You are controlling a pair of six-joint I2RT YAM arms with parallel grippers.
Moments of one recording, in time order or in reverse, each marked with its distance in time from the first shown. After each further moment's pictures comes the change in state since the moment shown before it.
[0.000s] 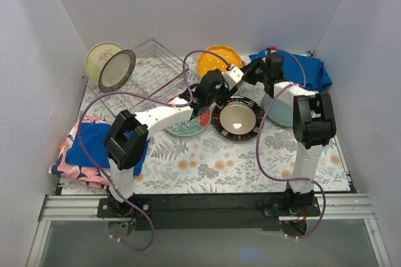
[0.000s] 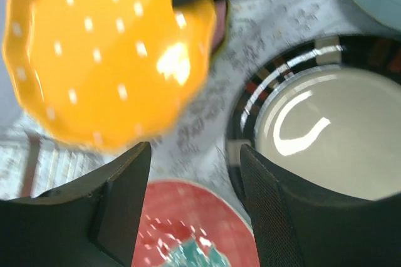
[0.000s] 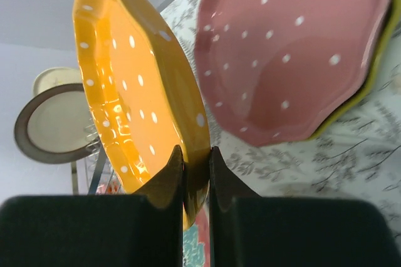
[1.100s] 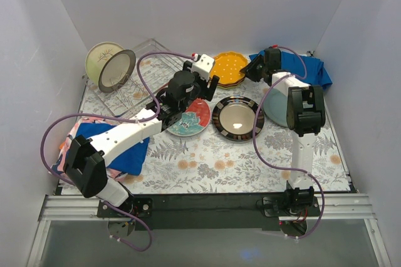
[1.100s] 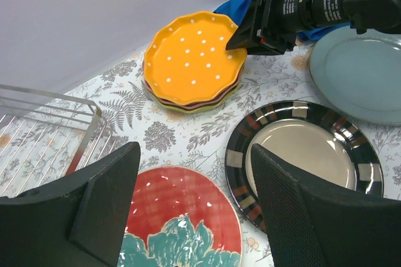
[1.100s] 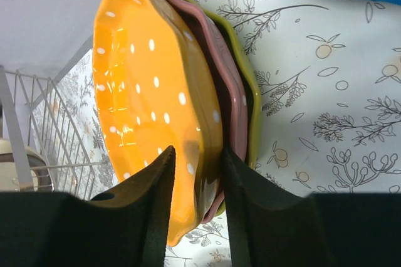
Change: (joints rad) left arm 0.032 -0.435 -0.289 0.088 -0.023 -0.273; right arm -0.044 0.269 0.355 -0.286 0.170 -0.105
